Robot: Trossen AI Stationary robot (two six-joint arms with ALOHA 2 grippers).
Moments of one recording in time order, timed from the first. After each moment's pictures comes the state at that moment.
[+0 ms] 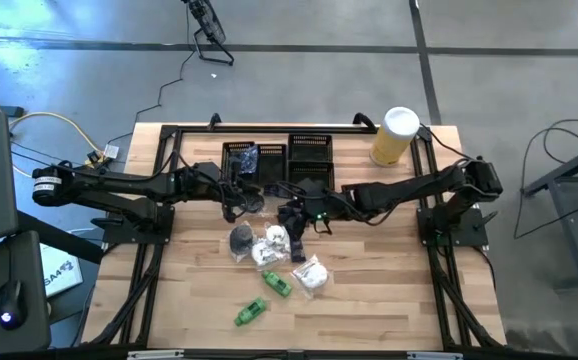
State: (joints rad) left arm 0.16 1.05 0.52 0.17 -0.07 0.74; right arm 0.12 1.66 1.26 -0.19 0.27 0.71
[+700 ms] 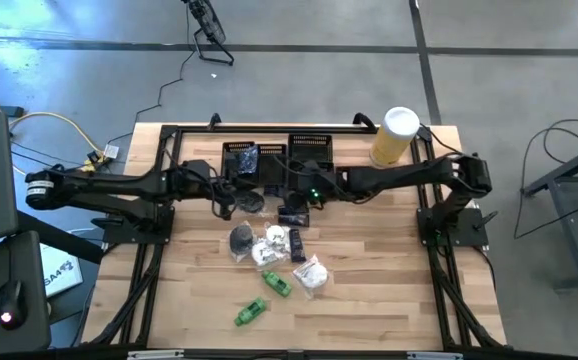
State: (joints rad) left arm 0.16 0.93 0.52 0.12 -0.08 0.78; right arm -0.05 1.73 1.26 -0.28 0.18 0.94
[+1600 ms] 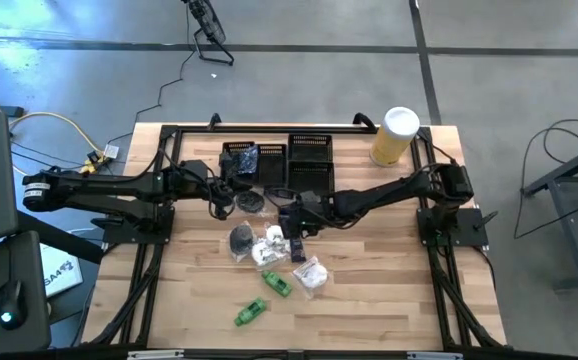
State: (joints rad) left arm 0.16 0.90 0.52 0.04 -0.10 0.83; right arm 0.08 1.87 1.26 -0.39 0.09 1.29
